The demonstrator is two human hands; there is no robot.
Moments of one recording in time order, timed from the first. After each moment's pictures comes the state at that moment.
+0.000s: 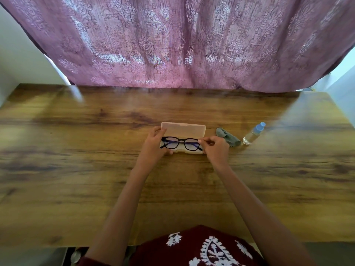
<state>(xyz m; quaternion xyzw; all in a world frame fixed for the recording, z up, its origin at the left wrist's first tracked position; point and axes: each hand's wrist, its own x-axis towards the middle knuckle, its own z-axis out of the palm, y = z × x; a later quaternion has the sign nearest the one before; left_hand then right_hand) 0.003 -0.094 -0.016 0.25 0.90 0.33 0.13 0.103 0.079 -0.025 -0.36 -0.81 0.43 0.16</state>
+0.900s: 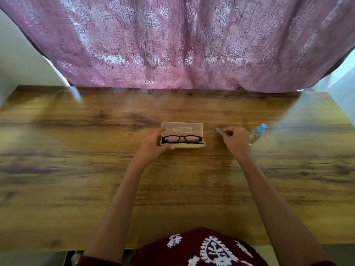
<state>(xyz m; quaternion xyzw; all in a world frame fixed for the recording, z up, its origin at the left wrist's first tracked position) -0.014 -0.098 -0.009 0.22 0.86 0.38 0.24 0.105 0.146 -0.001 -0.33 -0.89 0.28 0.14</state>
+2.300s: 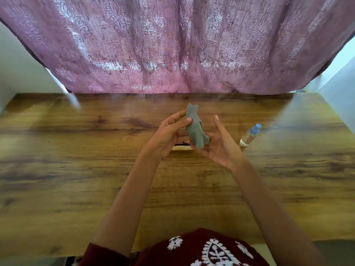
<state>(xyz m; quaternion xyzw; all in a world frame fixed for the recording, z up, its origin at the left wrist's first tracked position) 0.007 -0.051 0.059 0.17 0.48 0.75 0.42 0.118 0.091 0.048 -0.26 -0.44 0.86 -0.03</state>
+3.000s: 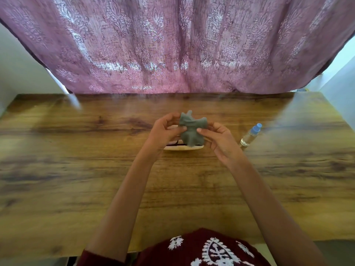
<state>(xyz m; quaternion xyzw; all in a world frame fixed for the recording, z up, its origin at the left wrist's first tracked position) 0.003 -0.062 0.052 0.21 0.64 0.68 0.28 0.108 0.086 0.050 -0.21 -0.51 0.83 0.11</state>
